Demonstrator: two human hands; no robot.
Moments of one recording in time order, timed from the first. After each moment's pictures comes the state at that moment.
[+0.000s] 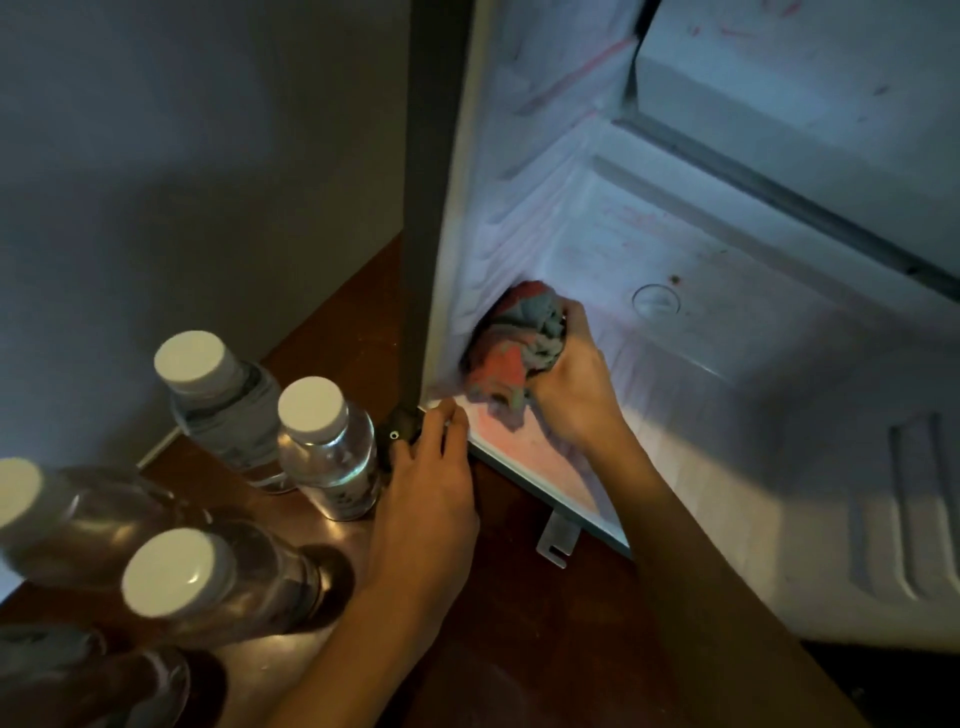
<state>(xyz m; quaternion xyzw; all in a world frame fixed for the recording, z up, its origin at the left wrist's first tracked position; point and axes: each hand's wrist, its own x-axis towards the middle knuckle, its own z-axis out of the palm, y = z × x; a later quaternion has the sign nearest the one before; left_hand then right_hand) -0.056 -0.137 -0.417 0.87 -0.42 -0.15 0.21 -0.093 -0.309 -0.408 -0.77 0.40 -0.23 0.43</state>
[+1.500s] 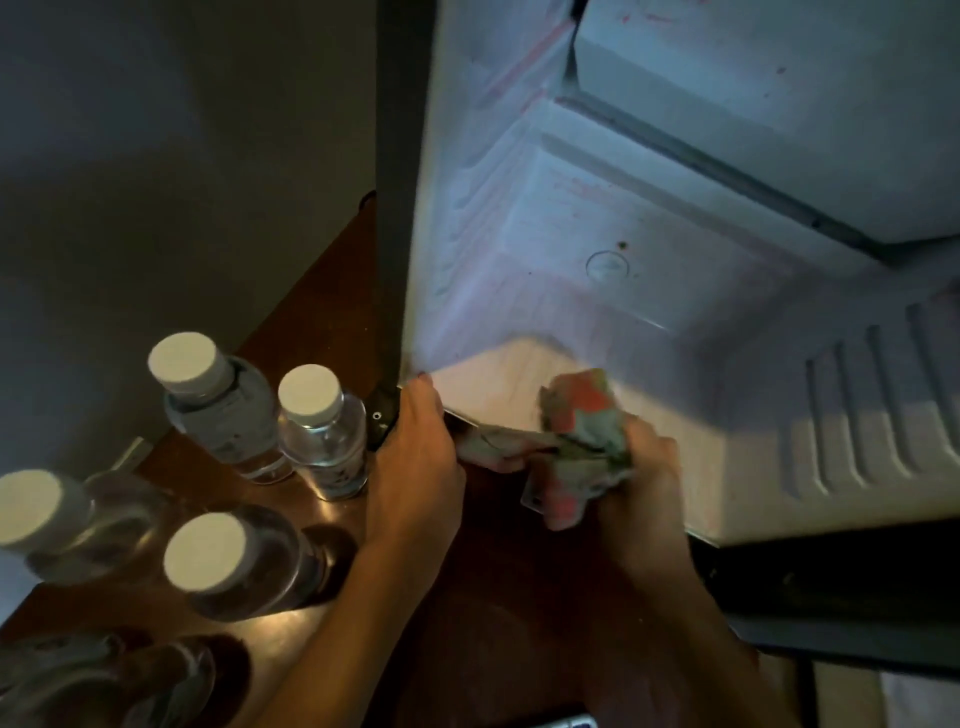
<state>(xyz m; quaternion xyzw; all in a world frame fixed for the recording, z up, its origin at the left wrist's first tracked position) -0.053 -0.130 -0.401 0.82 -0.34 -0.24 0.40 -0.240 -0.243 -0.434 -0.84 0.47 -0.21 0.16</state>
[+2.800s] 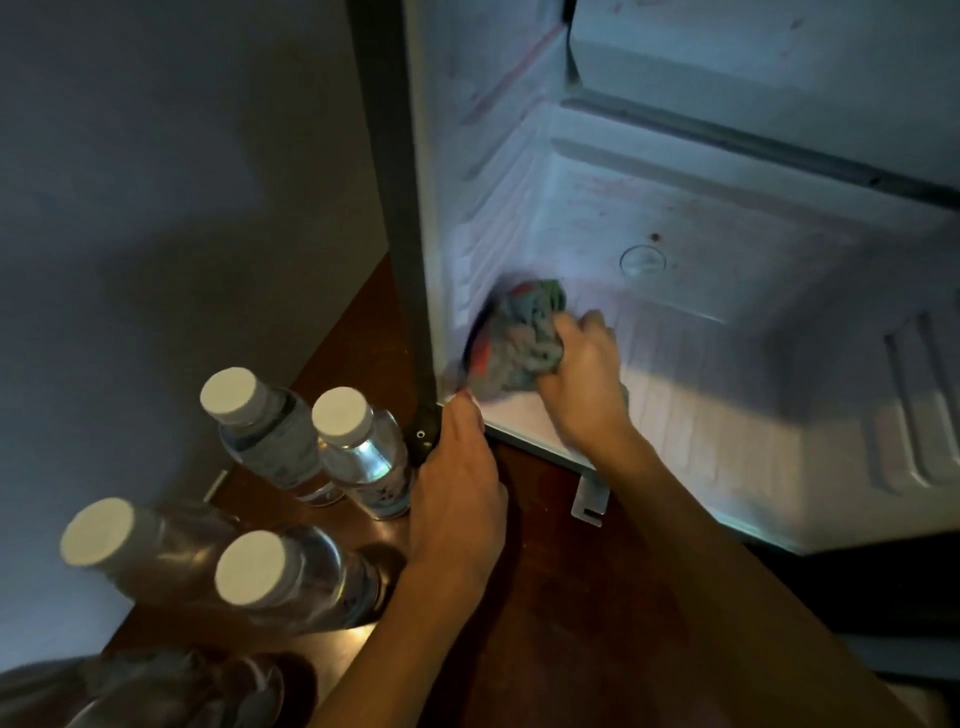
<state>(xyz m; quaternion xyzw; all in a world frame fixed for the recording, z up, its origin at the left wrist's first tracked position) -0.058 -0.130 -0.391 0.86 -0.37 -0.19 0.31 -0.107 -0.295 -0.435 -0.85 0.43 -0.23 0.19</state>
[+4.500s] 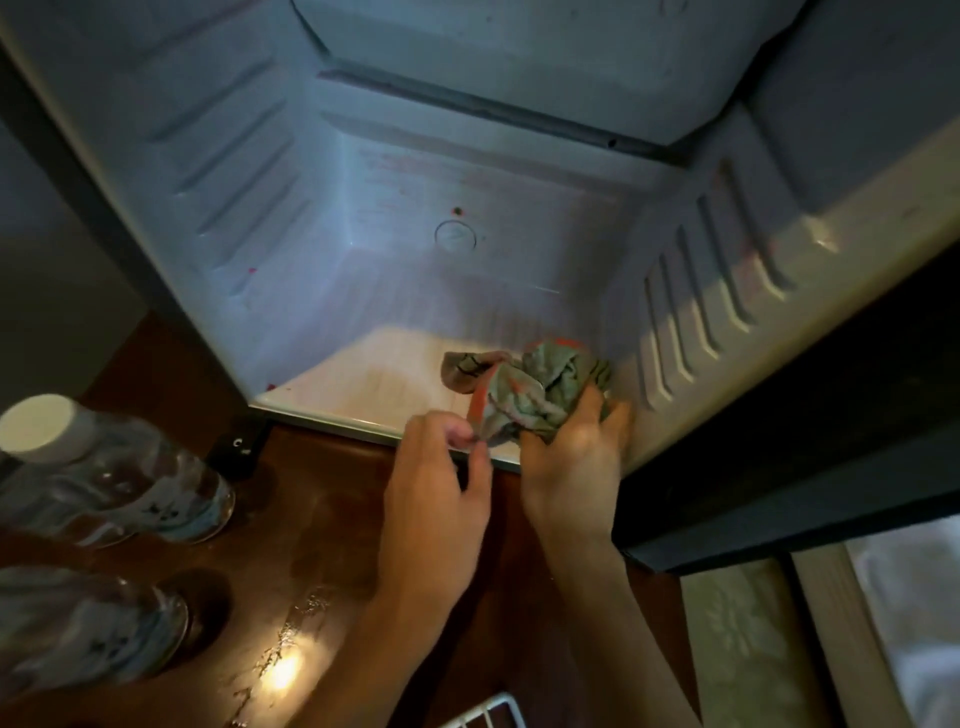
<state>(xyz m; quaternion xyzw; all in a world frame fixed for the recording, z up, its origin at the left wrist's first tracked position) -0.163 -0.164 -0.409 0.73 -0.48 -0.16 0.46 -0.253 -0.232 -0.413 -0.65 0.68 -0.29 0.17</state>
